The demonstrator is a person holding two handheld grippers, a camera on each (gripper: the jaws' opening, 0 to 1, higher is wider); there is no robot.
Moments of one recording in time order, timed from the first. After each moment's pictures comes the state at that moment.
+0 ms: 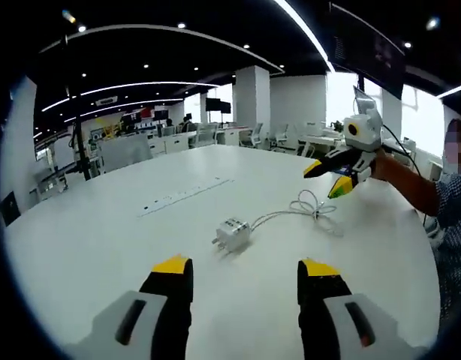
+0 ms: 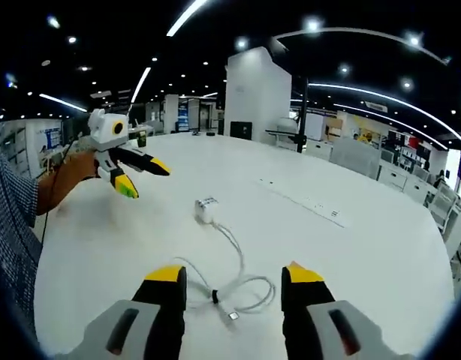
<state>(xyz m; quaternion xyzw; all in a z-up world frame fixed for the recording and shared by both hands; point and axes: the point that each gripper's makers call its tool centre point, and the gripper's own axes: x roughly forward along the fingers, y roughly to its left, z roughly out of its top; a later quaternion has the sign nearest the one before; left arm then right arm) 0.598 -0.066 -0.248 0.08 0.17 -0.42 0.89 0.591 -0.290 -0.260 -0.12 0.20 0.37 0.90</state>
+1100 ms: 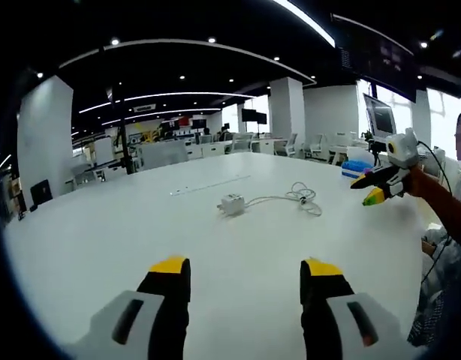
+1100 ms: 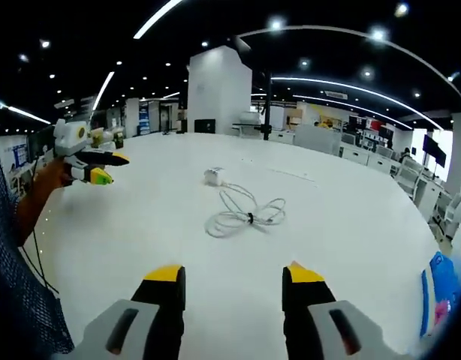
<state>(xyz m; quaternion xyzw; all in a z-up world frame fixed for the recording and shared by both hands) 0.490 -0.020 -0.255 0.08 0.15 -0.32 0.93 0.468 -0.325 -0.283 -0.09 0.21 0.26 0.94</state>
